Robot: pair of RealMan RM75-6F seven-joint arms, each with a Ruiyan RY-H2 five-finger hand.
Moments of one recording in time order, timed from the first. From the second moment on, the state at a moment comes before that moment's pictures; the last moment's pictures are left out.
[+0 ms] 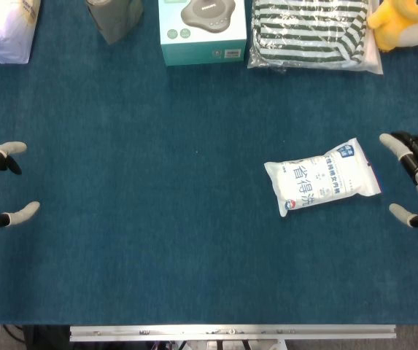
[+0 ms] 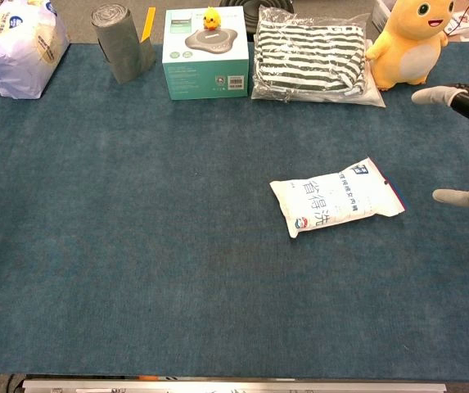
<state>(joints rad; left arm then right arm) -0.12 -1.18 -0.04 -1.82 1.44 1.42 0.10 0.20 -1.15 -0.02 -2.01 -1.53 1.35 -0.53</state>
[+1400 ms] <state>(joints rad) -0.12 -1.21 -0.02 -1.77 1.42 1.39 0.06 0.35 -1.24 -0.01 -1.86 -1.28 1.06 -0.68</state>
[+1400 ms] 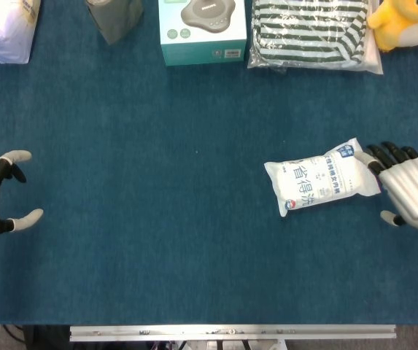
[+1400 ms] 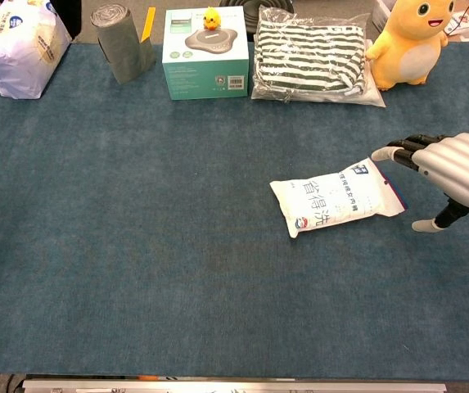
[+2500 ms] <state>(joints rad) -0.11 -1.22 -0.01 -1.75 1.43 1.39 0.02 0.52 -1.46 0.02 -1.66 -1.07 0.94 -0.71</state>
